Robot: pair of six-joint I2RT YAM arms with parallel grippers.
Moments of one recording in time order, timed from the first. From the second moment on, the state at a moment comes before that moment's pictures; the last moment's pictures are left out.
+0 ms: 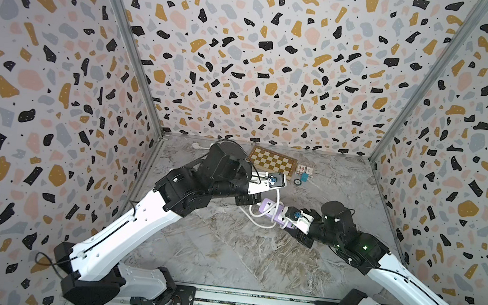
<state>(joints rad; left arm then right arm) -0.84 1.31 1.64 -0.85 0.11 0.73 0.78 0.90 0.81 -0.49 -0.23 -0.53</state>
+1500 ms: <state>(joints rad) -0.67 1.48 0.89 0.14 0.72 0.12 0.68 0.77 0.79 -0.26 -0.54 -0.52</state>
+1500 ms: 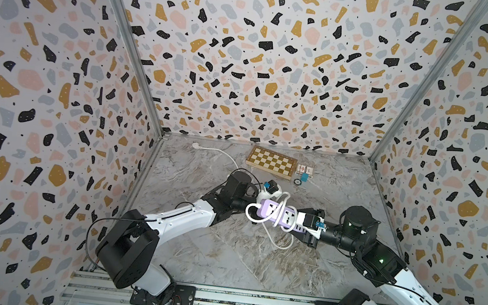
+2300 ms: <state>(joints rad) -0.80 1.25 0.95 -0.10 0.45 0.27 0.31 0.92 0.86 -0.32 -0.41 -0.21</state>
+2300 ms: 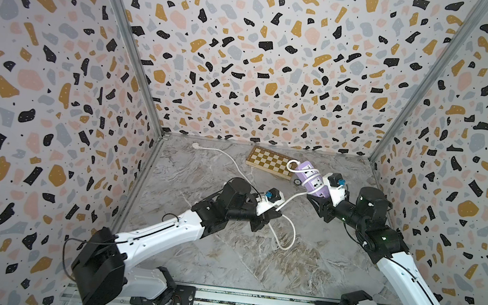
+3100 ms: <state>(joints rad) -0.92 1.42 1.65 -0.97 -0.05 0.89 0.58 1.00 0.85 -0.46 -0.41 -0.44</state>
